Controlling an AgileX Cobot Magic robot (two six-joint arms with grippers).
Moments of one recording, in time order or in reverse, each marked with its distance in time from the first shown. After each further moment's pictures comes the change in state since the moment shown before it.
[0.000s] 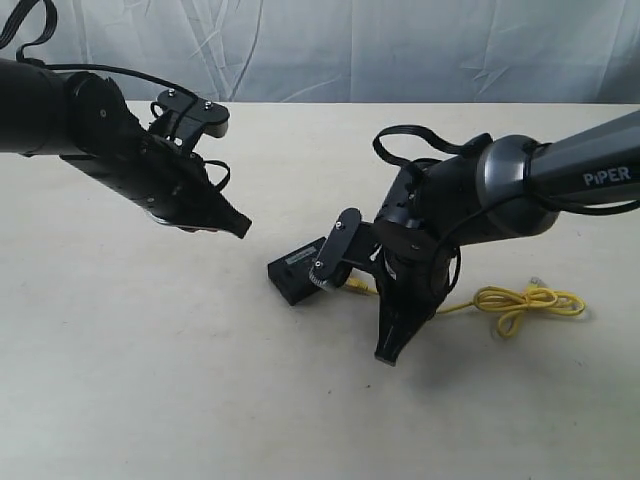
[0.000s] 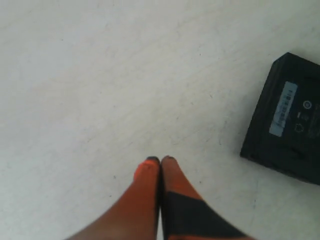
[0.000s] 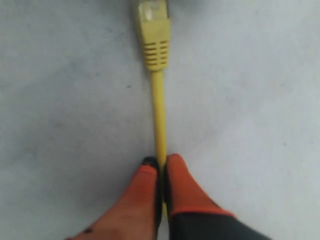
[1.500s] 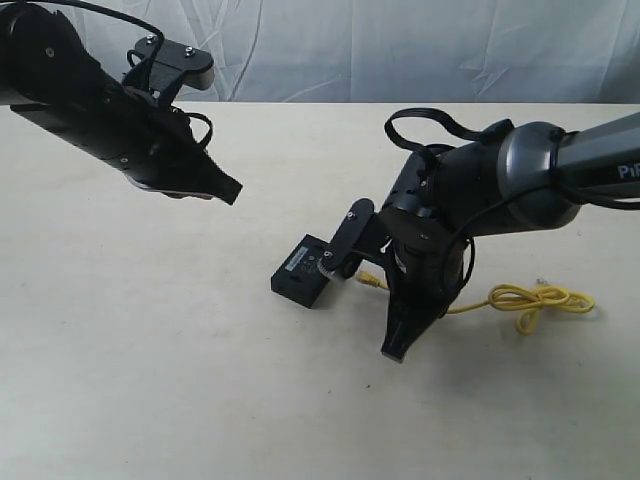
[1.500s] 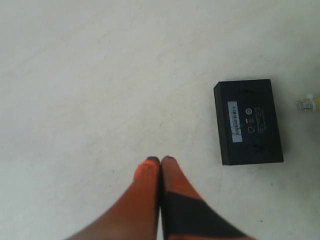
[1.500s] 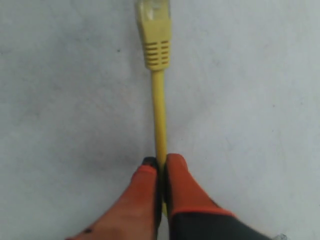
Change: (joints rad) left arm 0.000 -0.150 -0.036 -0.002 0.130 0.000; right arm 0.000 -0.060 0.004 0.019 0.081 0.027
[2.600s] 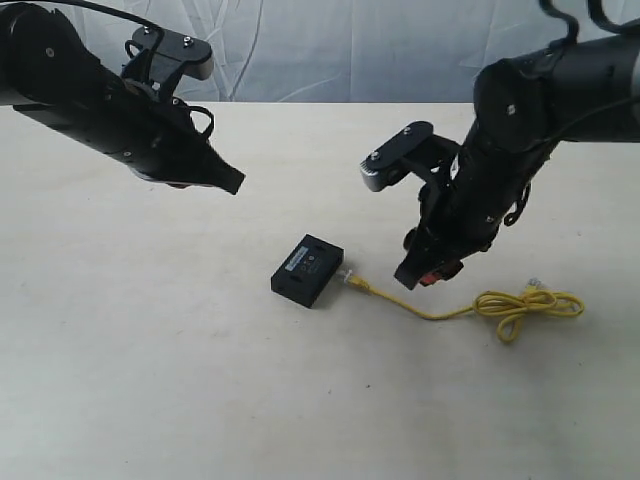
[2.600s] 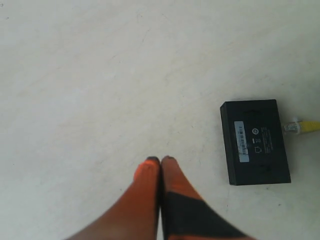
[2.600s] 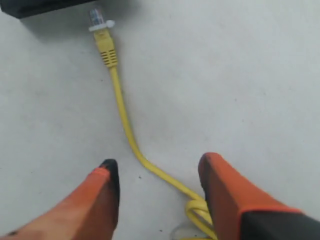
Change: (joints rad) left arm 0.000 0.000 0.000 0.000 -0.061 0.000; right arm -0.231 -0.139 -0.063 0.491 0.049 -0.359
